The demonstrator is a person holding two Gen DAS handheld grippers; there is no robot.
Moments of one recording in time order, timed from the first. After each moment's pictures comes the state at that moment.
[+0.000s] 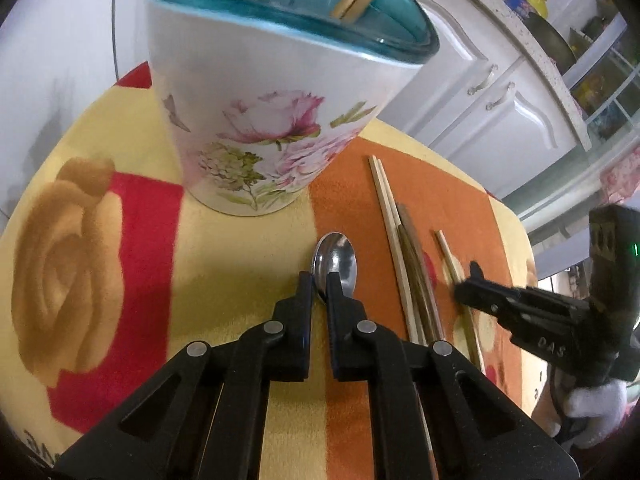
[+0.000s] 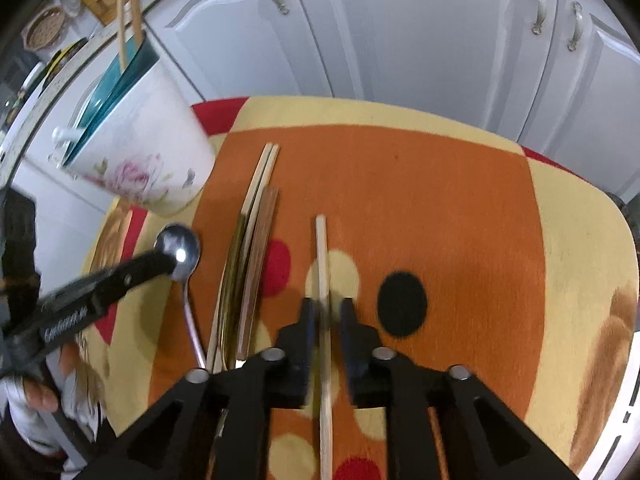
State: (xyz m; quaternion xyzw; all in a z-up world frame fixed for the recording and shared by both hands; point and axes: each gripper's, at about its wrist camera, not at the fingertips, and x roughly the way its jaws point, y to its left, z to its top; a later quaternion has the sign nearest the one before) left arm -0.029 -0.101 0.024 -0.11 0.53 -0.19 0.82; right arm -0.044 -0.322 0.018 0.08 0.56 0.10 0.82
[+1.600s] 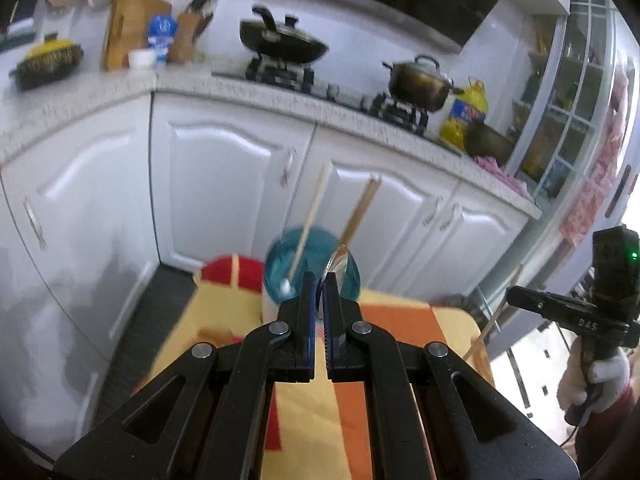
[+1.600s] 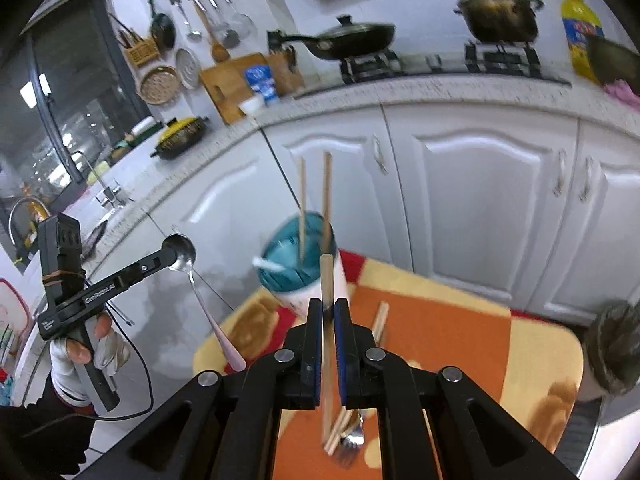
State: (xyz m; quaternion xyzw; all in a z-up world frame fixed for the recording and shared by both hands) left arm -0.083 0.003 0.223 -0.10 0.31 -0.19 0.92; right arm -0.106 -0.306 0.219 0.09 0.36 0.21 0.90
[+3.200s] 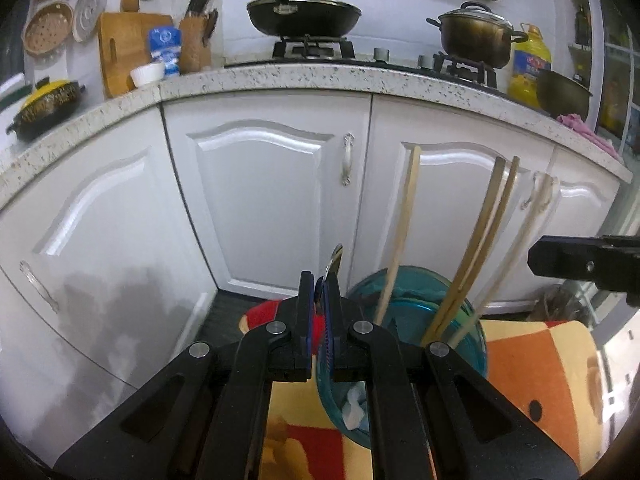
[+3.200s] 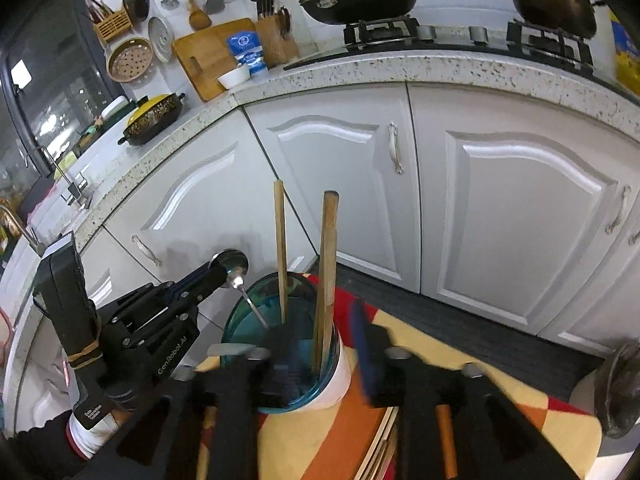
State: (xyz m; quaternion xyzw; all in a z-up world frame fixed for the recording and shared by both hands) left arm 0.052 -0.050 0.151 0.01 0.34 -0.09 0.94; right arm 0.050 -0.245 0.186 0.07 0.42 0.21 0.88
